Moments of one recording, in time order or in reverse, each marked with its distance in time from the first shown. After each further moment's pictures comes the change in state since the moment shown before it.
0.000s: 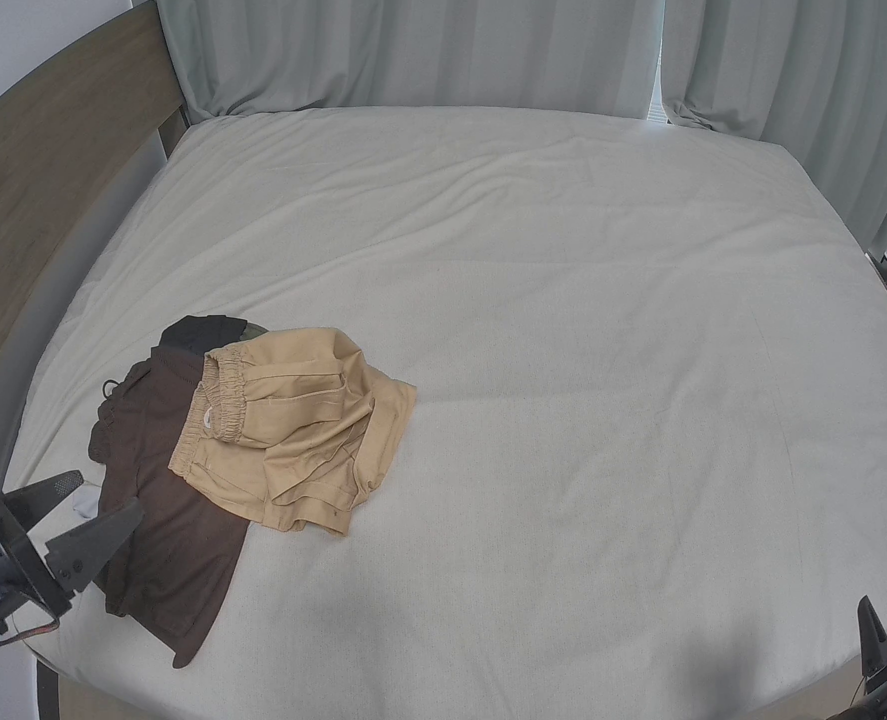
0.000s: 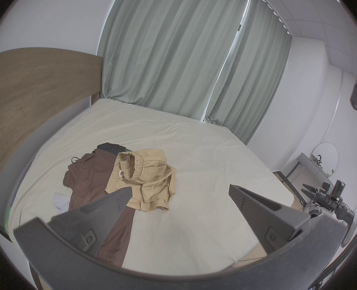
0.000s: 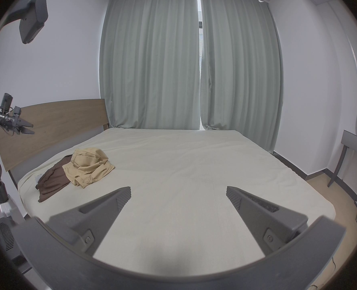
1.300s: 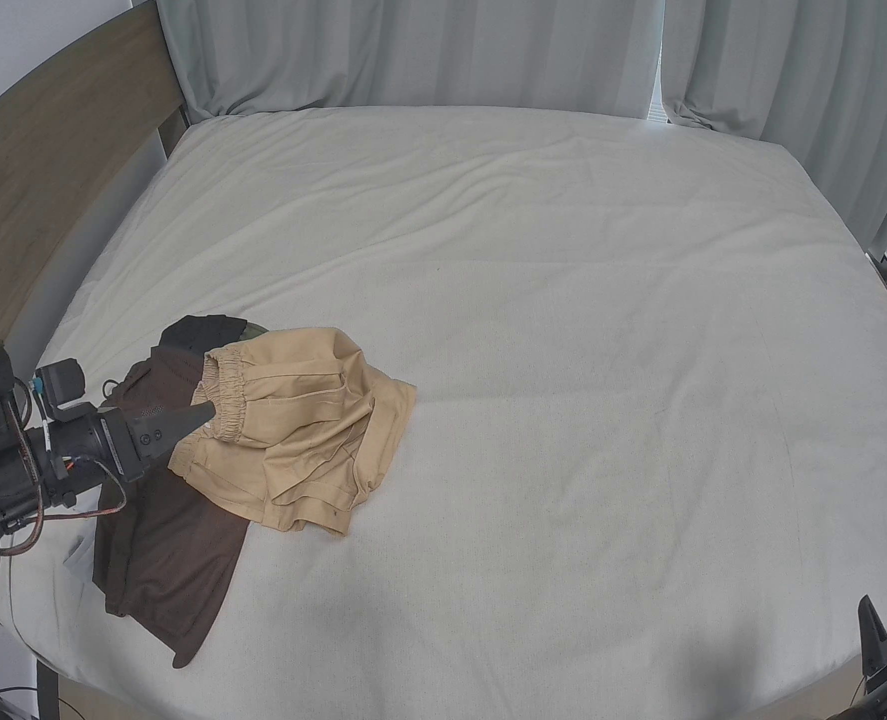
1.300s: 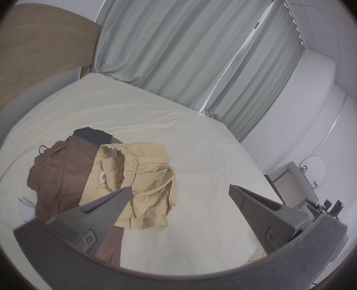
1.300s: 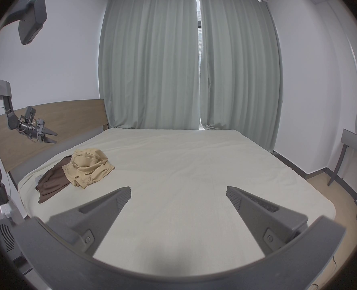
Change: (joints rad) left arm 0.226 0.645 -0.120 -0.431 -0.343 -0.041; right arm 0.000 0.000 0.000 0.000 -0.003 0.007
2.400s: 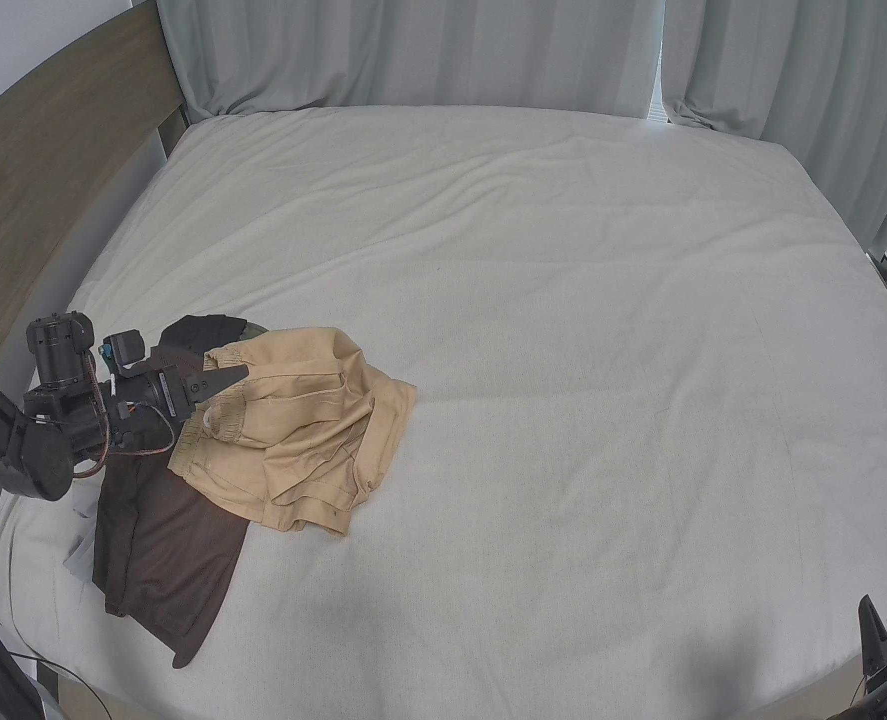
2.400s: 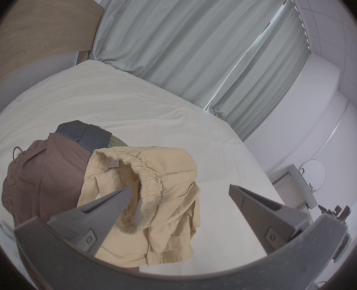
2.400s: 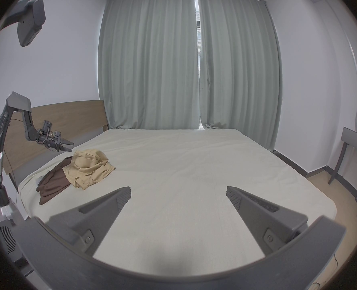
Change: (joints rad) left arm 0.057 0.460 -0.309 -0.121 -0.088 -0.004; right arm 0.000 0.000 0.000 0.000 0.001 0.011
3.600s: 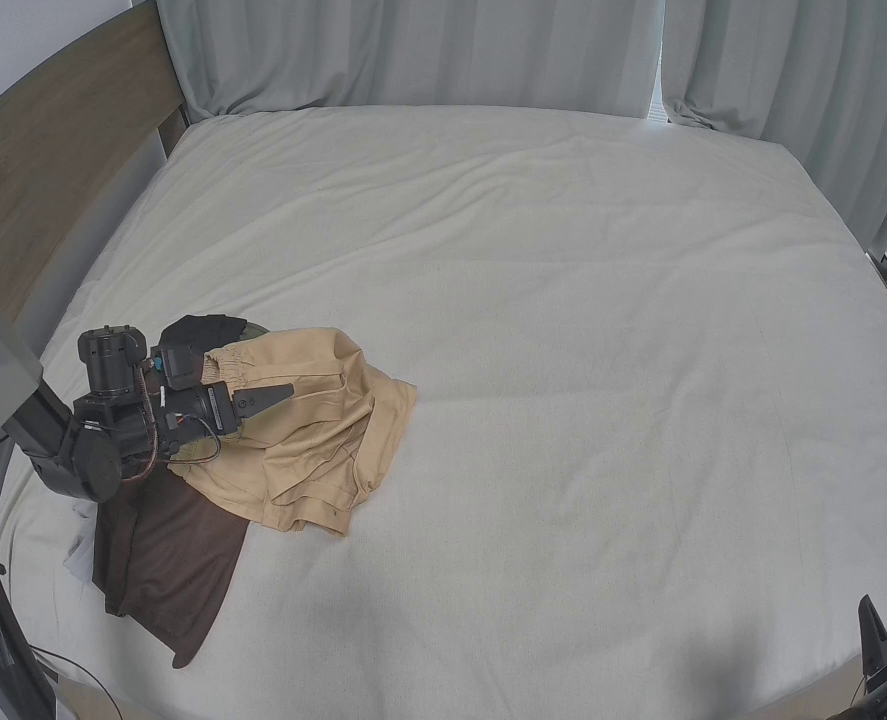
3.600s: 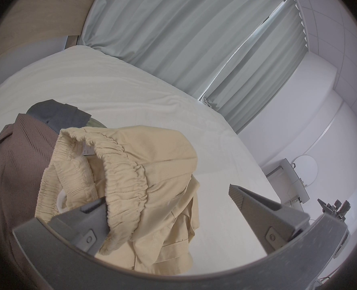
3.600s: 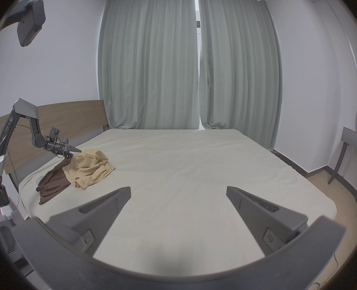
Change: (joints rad) left arm -0.081 0.168 -0.091 -0.038 -0.010 -0.003; right arm -0.001 0.000 0.000 0.000 0.000 0.000
